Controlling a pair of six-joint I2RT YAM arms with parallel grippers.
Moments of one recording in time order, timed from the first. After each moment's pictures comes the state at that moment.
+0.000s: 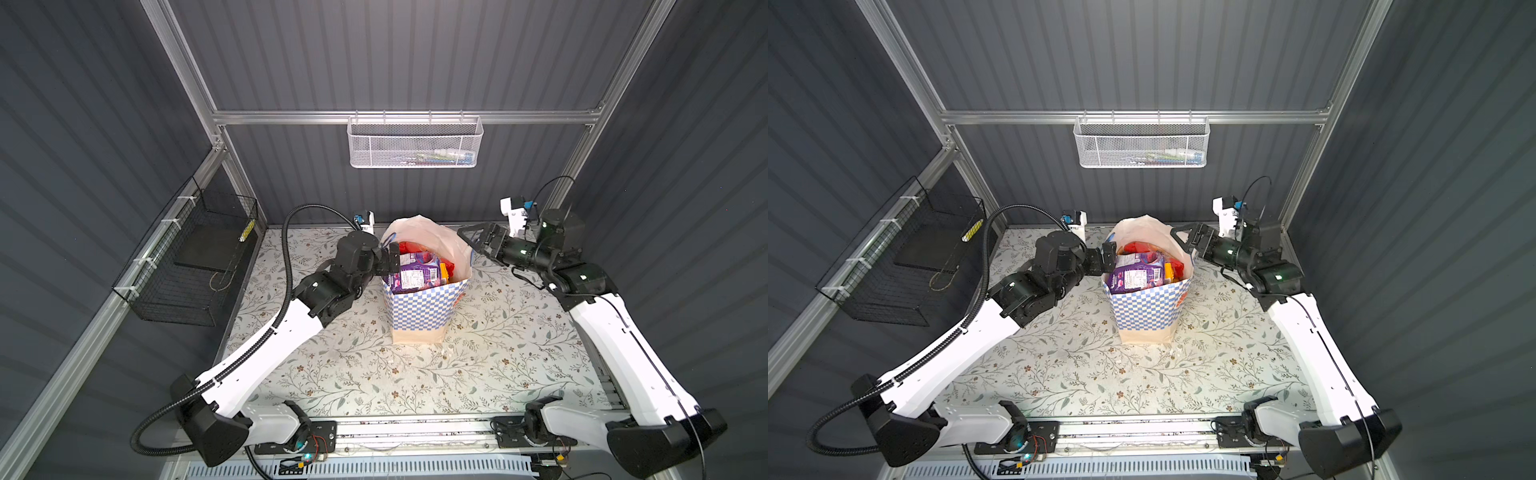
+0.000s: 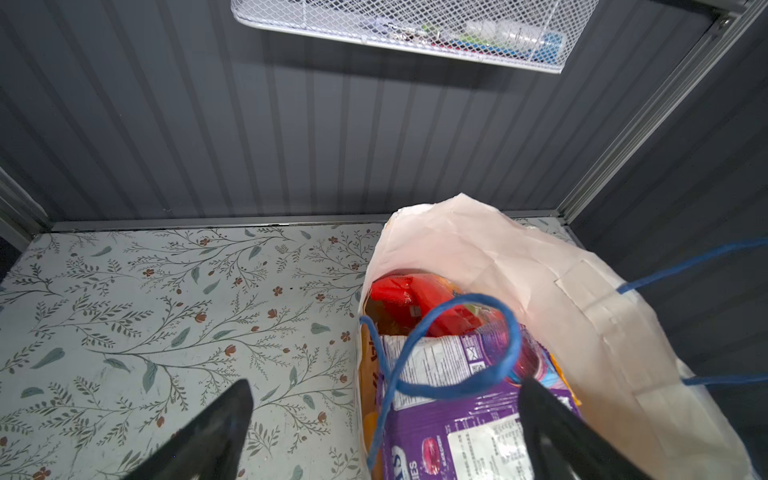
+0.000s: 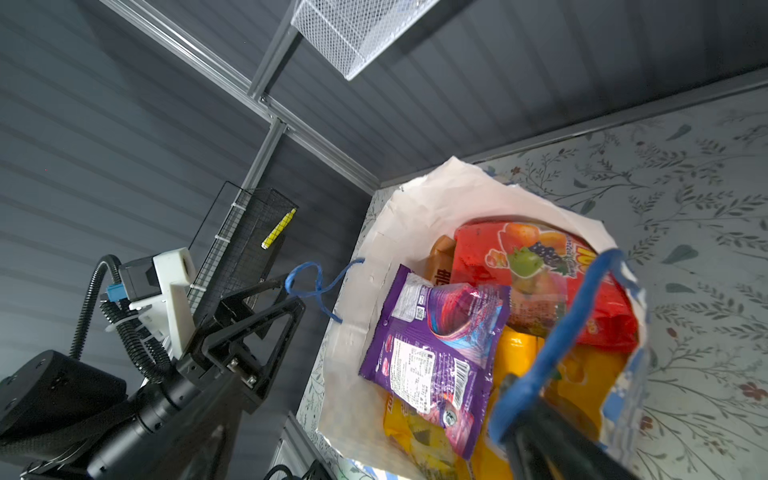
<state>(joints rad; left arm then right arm) -0.75 1.28 1.38 -0.48 -0.39 -0.35 0.26 1.16 1.36 -0.47 -0.53 0.70</state>
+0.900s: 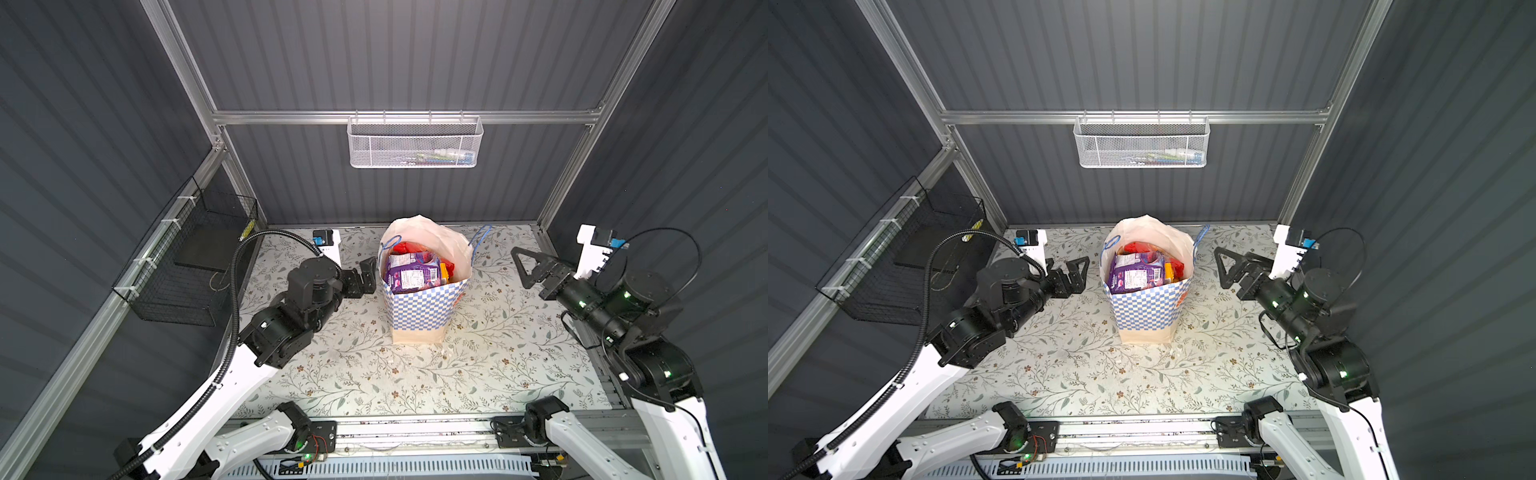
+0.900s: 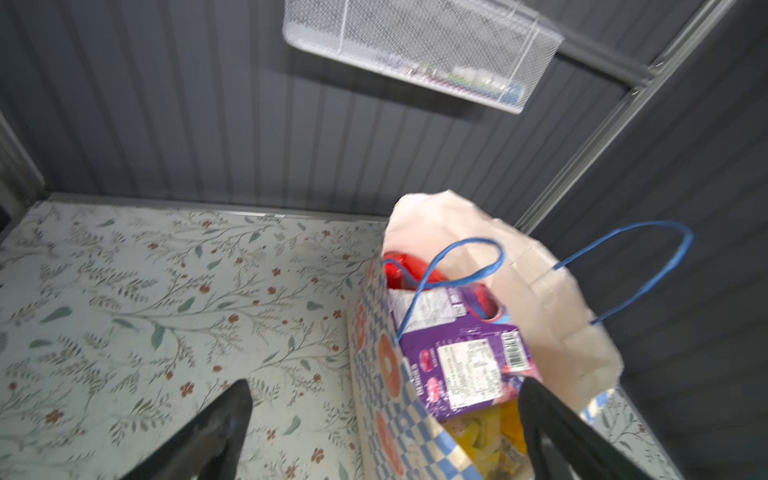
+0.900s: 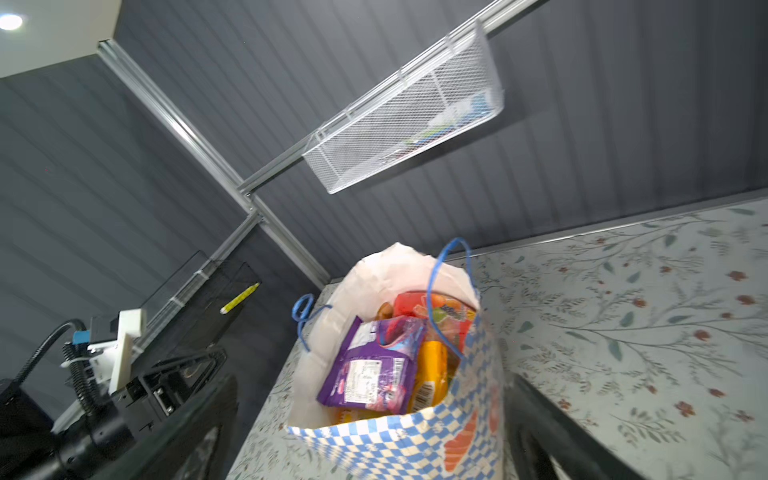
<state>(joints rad) -0.75 0.98 1.16 -0.56 -0.40 -0.45 0.26 0.69 1.19 -0.58 -0.14 0.55</state>
